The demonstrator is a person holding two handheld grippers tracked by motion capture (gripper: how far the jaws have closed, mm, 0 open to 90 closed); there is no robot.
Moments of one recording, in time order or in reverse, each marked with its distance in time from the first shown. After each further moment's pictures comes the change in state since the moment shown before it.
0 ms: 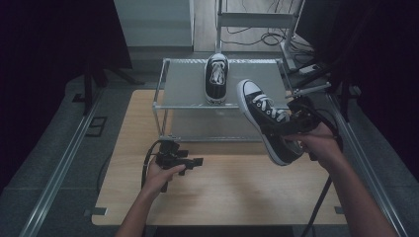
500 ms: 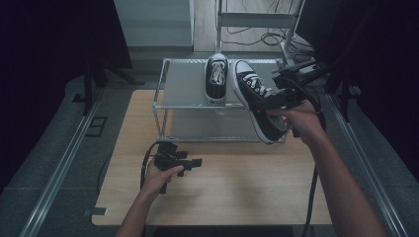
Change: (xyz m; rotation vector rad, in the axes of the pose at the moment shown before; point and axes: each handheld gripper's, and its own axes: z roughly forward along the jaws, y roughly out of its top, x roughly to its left) left arm 0.001 -0.004 -0.004 -0.015 -0.024 -0.017; right arm 0.000 0.059 0.022 -0.002 -0.048 0.098
